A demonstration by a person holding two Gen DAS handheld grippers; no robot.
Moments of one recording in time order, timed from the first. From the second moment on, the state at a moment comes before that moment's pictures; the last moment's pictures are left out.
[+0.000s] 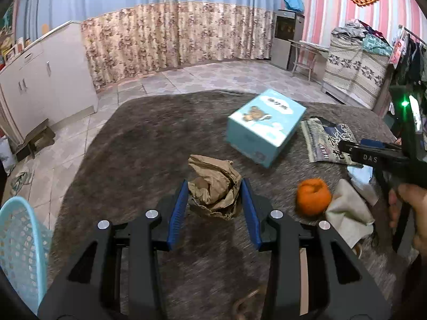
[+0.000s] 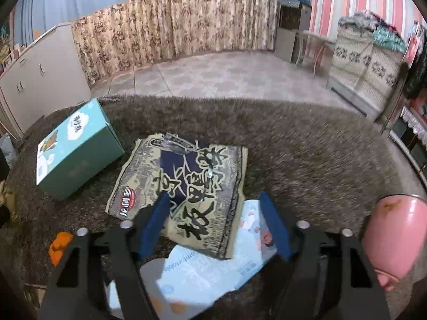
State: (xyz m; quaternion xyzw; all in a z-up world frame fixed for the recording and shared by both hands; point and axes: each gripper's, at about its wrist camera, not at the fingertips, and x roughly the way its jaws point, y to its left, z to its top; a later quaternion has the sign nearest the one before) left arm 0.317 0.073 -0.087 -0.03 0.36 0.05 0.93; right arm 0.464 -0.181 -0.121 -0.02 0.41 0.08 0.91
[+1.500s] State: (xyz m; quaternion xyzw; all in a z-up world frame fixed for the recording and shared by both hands) left arm 0.144 0.210 -0.031 -0.08 0.28 0.16 0.94; right arm 0.273 -0.056 -0.048 -0.04 0.29 0.20 0.94
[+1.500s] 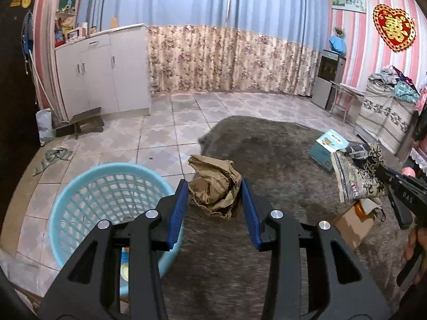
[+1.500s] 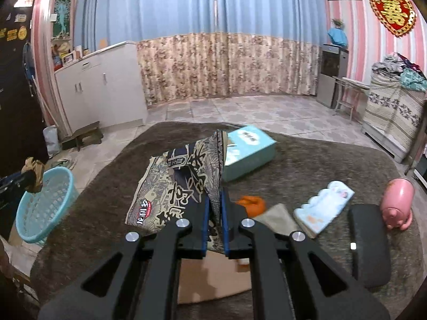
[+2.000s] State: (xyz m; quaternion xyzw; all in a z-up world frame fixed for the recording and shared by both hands) left arm 0.137 0.292 -0.032 -0.06 0.27 0.21 0.94; right arm 0.263 0.027 -0.060 -0.05 0.30 0.25 0.92
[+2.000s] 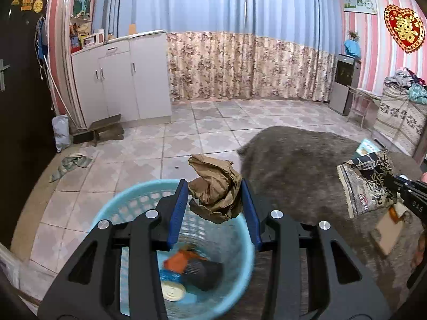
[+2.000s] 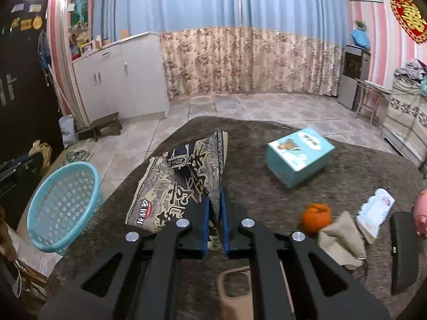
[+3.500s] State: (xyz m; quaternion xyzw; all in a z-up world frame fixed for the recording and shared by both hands) left arm 0.079 0.388 -0.041 -0.10 0.25 0.30 0.91; right arm 0.212 0.216 -0.103 -0.12 0.33 0.37 0.86
